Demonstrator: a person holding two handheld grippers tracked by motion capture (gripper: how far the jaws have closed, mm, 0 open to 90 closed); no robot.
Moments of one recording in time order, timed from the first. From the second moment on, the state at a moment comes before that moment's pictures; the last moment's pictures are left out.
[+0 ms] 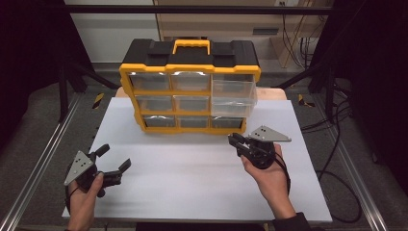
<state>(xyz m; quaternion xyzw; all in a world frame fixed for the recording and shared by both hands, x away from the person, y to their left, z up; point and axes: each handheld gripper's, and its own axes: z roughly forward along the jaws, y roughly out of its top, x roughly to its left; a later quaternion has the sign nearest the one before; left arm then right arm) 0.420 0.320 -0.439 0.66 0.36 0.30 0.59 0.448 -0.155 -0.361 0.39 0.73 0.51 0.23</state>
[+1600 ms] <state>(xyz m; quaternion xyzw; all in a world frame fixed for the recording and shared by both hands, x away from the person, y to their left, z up) 0.418 0.320 -0.437 0.66 0.35 0.31 0.58 0.427 -0.146 -0.278 0.35 0.71 0.57 0.22</state>
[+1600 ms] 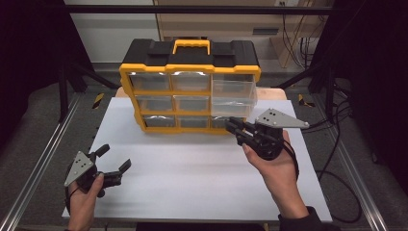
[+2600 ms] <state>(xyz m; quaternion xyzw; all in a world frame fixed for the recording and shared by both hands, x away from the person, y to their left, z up) 0.418 0.319 -0.438 0.67 0.35 0.30 0.58 0.453 -0.137 -0.229 0.34 0.69 0.57 0.27</state>
